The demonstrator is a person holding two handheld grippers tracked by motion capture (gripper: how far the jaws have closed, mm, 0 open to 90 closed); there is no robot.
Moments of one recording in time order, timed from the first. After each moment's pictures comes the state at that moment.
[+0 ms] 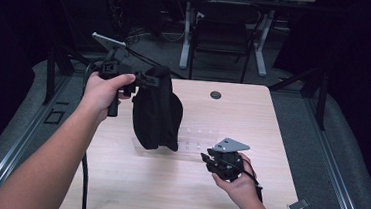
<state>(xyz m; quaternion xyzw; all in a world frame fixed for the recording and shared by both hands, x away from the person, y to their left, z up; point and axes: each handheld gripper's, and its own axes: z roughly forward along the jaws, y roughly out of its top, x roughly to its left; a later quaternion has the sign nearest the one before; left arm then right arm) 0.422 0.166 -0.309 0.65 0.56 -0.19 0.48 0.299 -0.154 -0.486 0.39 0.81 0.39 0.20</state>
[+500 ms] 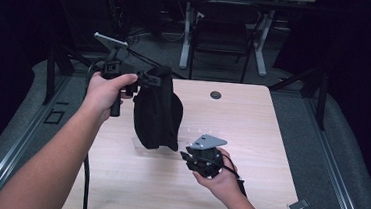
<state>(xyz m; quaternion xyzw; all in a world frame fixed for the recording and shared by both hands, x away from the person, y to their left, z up) 0.423 0.162 -0.309 0.65 0.56 -0.19 0.48 0.303 -0.102 -0.475 0.33 0.83 0.41 0.17</state>
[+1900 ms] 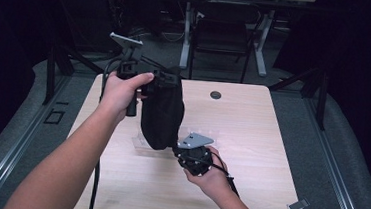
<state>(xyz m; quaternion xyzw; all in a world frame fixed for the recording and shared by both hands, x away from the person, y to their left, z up) 0.424 0.132 -0.306 0.65 0.54 -0.19 0.51 0.306 -0.079 -0.476 0.31 0.84 0.40 0.19</state>
